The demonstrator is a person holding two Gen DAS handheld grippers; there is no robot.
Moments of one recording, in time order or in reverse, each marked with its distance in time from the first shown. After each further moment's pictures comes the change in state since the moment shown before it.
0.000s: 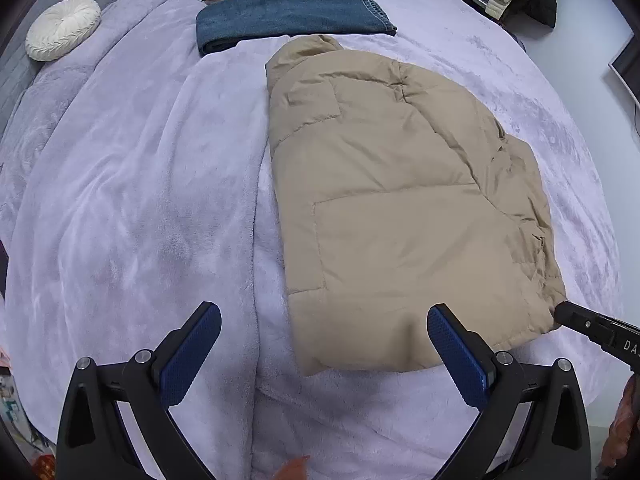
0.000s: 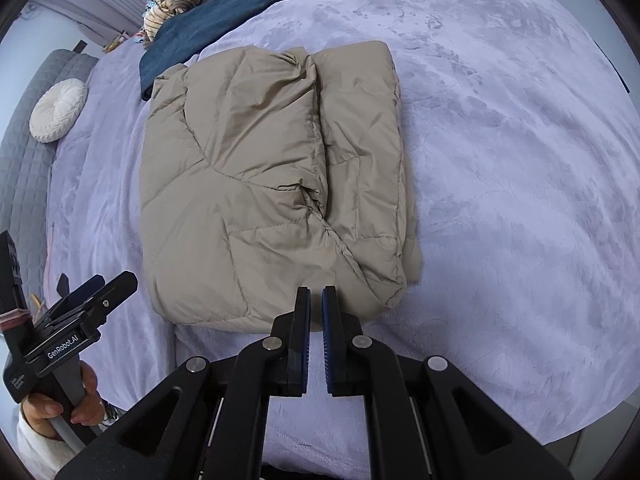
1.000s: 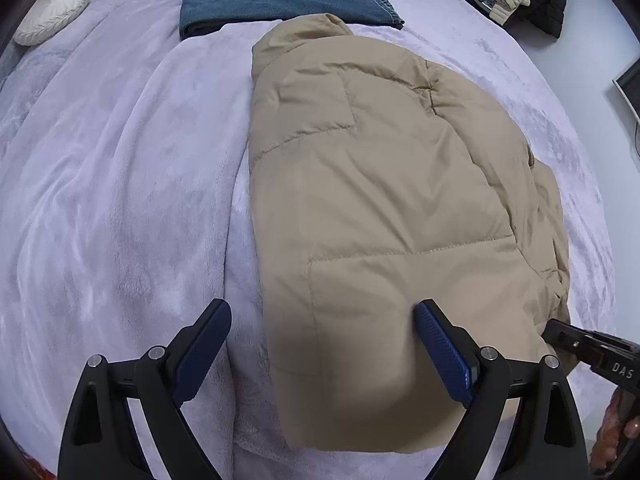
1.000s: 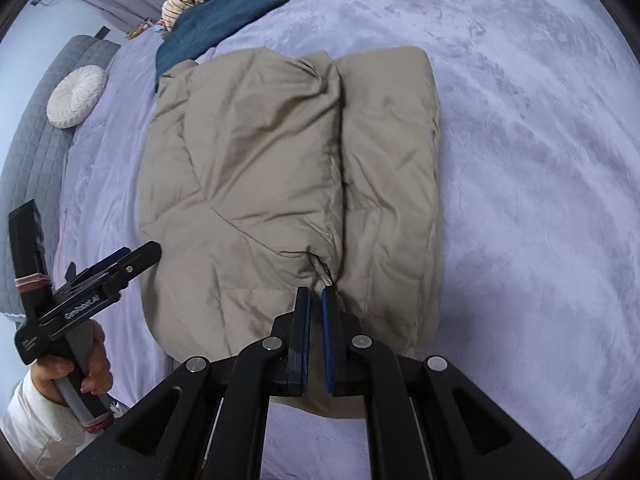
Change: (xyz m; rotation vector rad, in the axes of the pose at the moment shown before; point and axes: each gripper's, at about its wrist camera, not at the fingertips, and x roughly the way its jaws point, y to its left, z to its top) left arm 0.061 0.010 0.035 -0.048 0.032 -0.069; right arm 0.046 -0.009 0.036 -0.054 0.047 0.057
